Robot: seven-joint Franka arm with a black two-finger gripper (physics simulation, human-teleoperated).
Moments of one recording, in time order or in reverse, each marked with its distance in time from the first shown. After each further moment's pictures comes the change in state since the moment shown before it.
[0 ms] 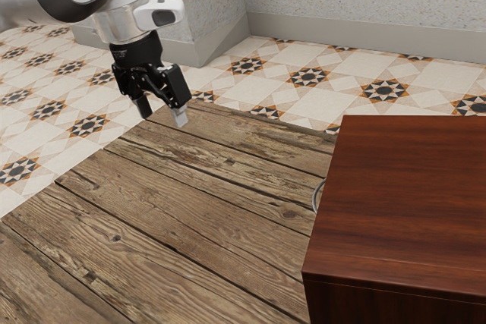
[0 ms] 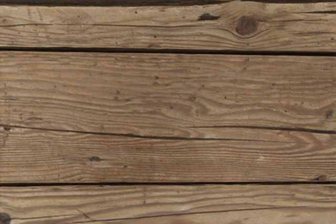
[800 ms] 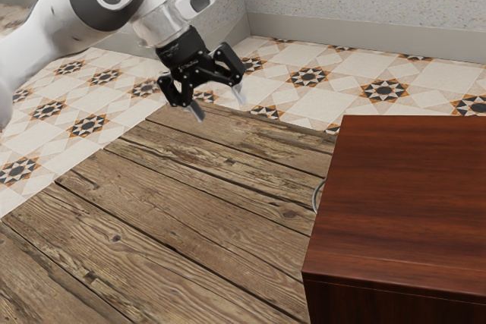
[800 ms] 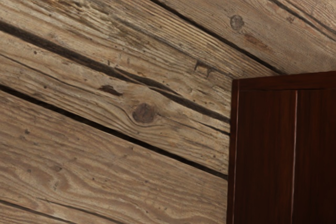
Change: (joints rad) arm -0.002 0.144 -0.004 0.086 -0.251 0.154 -0.406
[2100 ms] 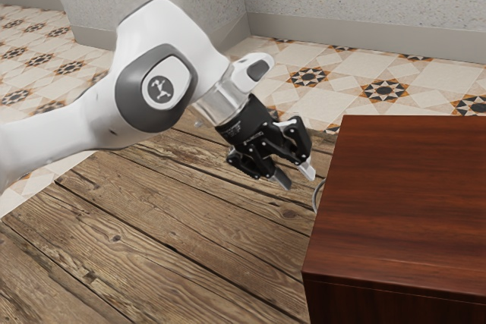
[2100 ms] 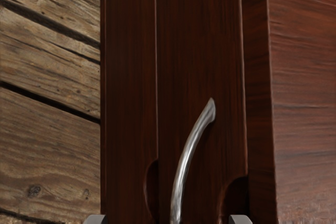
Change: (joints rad) arm -0.042 -0.310 -0.171 -0.635 -0.216 0.515 -0.015
